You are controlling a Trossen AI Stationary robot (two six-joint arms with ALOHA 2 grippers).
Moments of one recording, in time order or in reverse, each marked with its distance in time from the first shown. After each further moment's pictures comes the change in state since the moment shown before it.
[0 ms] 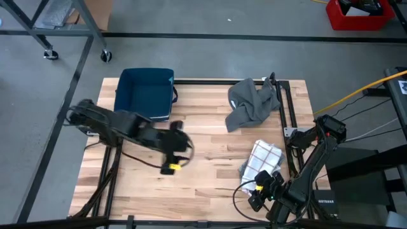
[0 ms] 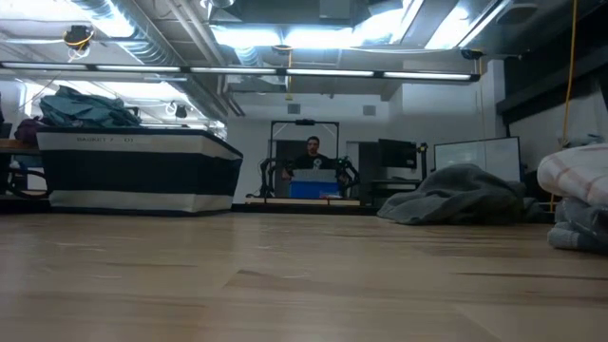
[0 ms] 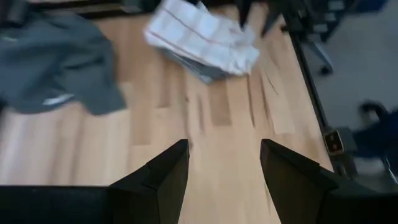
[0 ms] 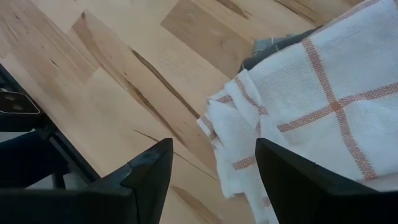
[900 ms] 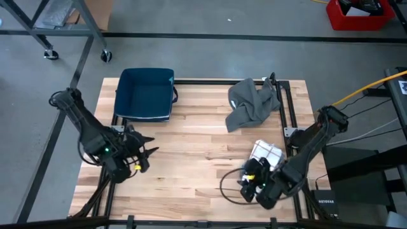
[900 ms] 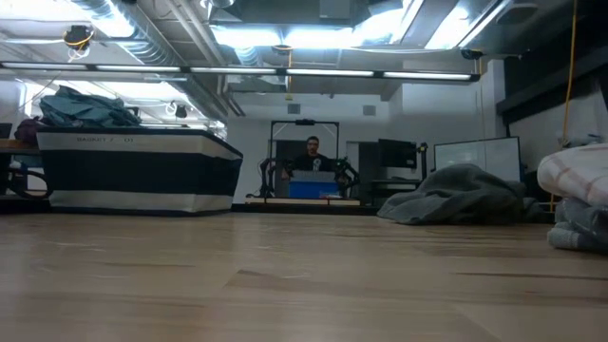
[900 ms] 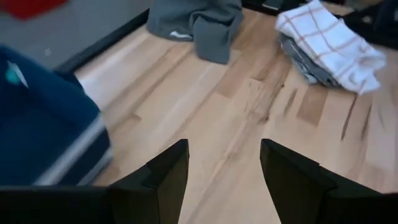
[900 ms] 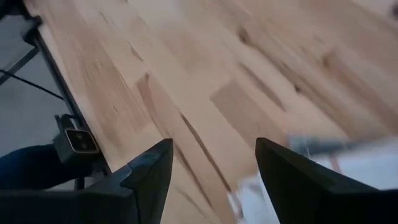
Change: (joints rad) left arm -0.444 -0.388 -0.731 -0.036 -0.737 -0.982; right arm -0.196 -0.136 0.000 0.147 0.059 -0.454
